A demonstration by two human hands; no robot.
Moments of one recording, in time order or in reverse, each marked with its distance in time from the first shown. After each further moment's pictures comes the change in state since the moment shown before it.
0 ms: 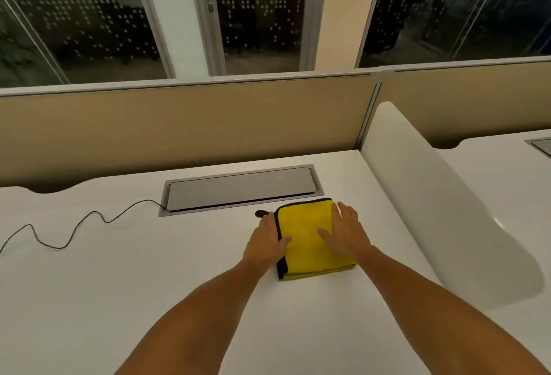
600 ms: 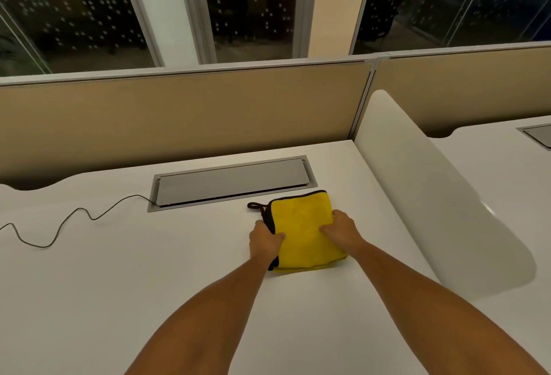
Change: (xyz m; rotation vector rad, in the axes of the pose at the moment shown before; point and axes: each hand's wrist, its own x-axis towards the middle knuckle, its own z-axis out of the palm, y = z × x) left_hand 0.013 0.009 0.026 -0.418 0.071 -0.375; right_hand 0.002 0.002 0.006 0.533 -0.121 0.315
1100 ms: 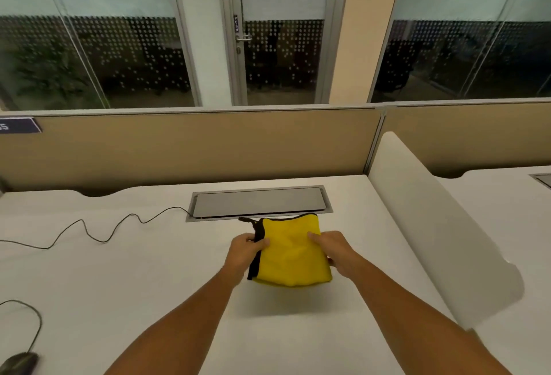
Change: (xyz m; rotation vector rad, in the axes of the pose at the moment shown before) left_hand -0.071 -0.024 -0.111 -0.392 -0.030 0.114; right_hand -0.082 -0.054 0.009 0.508 -0.176 0.006
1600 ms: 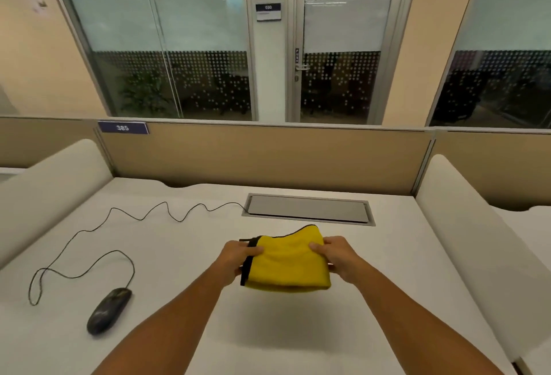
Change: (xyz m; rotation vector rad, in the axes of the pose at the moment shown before) left_hand -0.104 -0.016 -0.107 -0.167 0.163 -0.109; right_hand -0.080 -0.009 0.069 -0.061 -0.257 -0.163
